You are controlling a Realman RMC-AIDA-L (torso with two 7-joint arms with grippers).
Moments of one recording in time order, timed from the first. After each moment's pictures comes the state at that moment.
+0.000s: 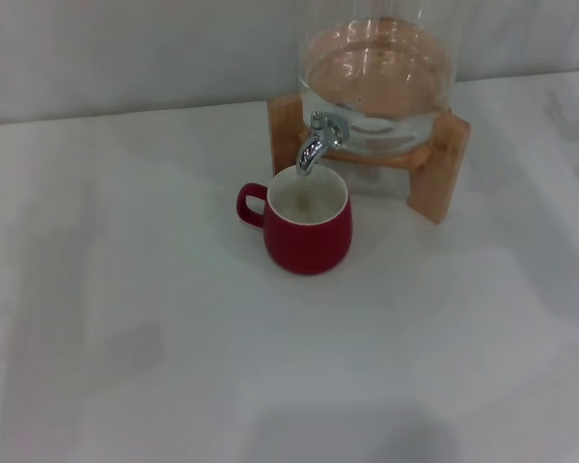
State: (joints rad) left arm -0.45 -2.08 2.24 0.23 1.91 -1.43 -3.01; right arm 0.52 2.01 -0.47 -0.29 2.27 1.09 -2.77
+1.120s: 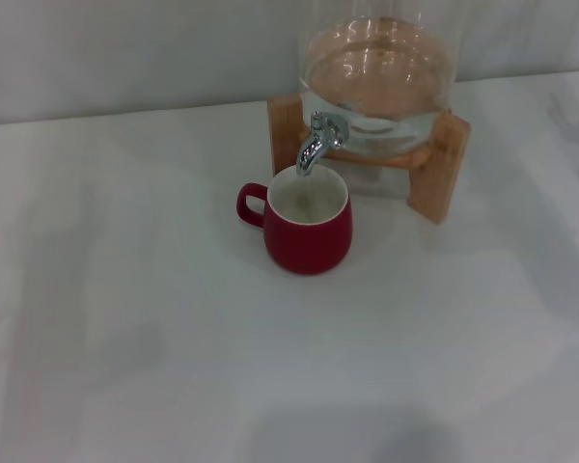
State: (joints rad) left arm -0.45 -2.08 2.24 0.23 1.92 -1.43 -3.01; right arm 0.52 2.01 -0.47 -0.29 2.27 1.09 -2.76
